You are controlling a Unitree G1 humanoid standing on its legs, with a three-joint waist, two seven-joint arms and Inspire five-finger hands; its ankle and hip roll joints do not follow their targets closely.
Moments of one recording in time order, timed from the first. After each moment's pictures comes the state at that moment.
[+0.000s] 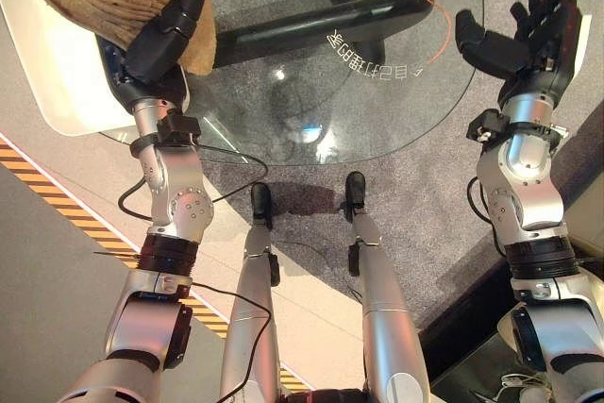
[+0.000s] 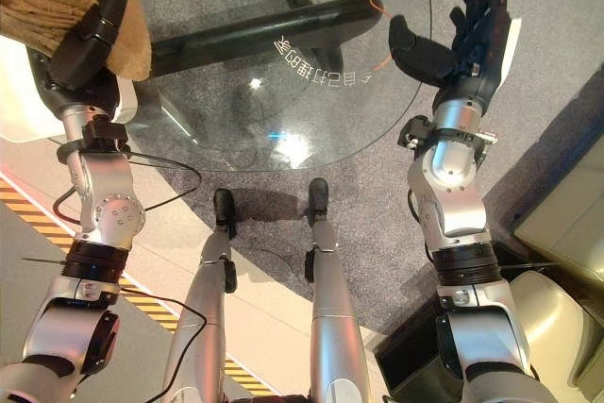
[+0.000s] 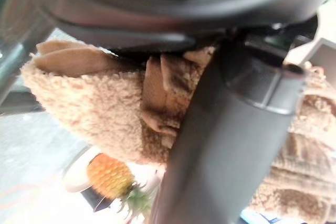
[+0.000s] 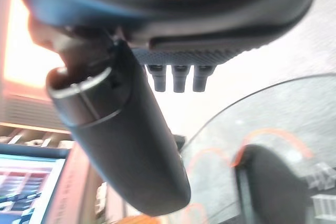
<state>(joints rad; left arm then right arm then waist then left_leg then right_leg) -0.75 0.41 -0.04 0.31 -1.04 -0.54 0.17 -0.72 -0.55 0.05 0.22 0.47 -0.09 -0.51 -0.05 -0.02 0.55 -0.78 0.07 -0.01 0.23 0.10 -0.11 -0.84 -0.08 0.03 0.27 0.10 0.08</state>
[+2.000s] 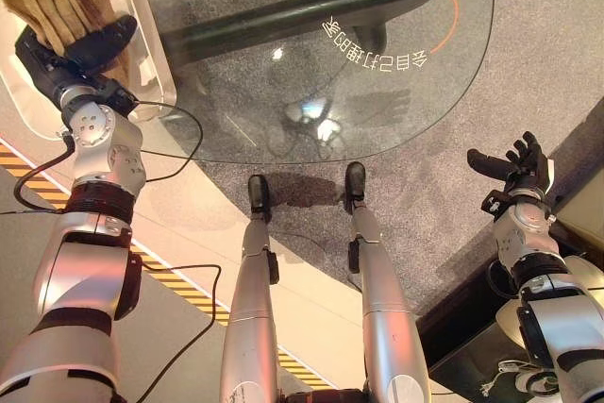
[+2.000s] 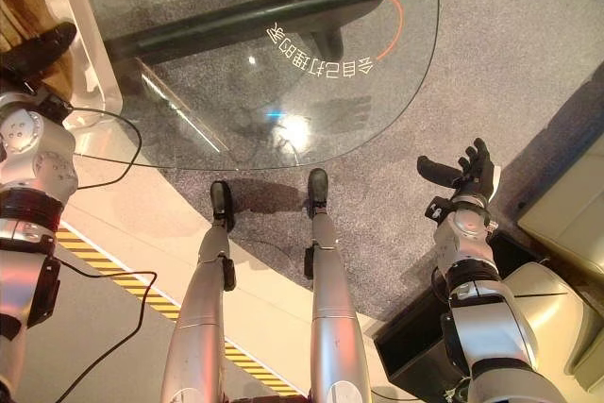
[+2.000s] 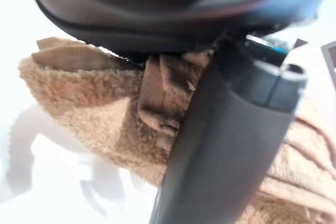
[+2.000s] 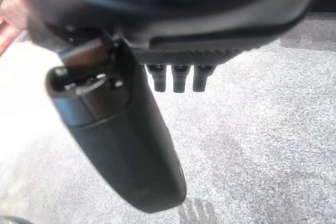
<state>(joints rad) -1.07 0.70 -0.18 0.97 -0.85 -0.25 0.56 -0.75 -0.59 0.15 1.09 0.71 -0.20 -0.28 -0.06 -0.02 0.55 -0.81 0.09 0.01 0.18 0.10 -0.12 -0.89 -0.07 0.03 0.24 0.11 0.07</state>
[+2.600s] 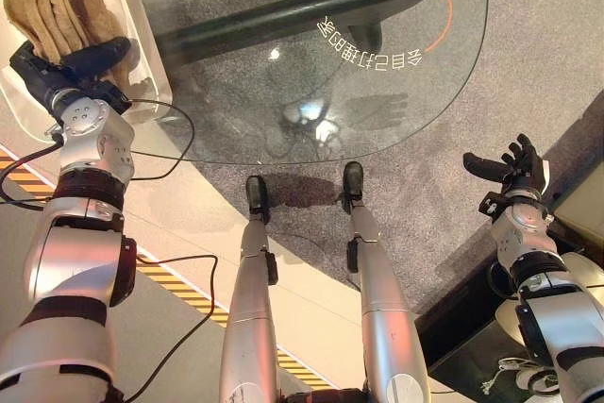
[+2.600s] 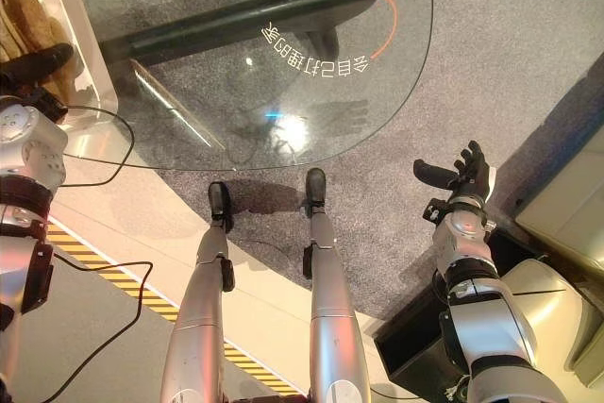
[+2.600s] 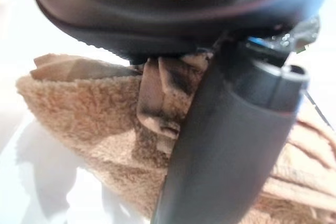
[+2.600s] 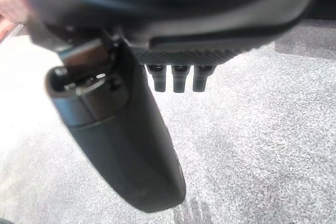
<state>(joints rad) -1.18 0.72 -0.19 1.12 -0.81 -0.12 0.65 -0.77 -0.59 0.17 1.13 0.70 -0.20 -0.26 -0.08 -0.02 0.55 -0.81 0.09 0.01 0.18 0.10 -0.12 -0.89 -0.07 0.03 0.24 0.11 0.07</state>
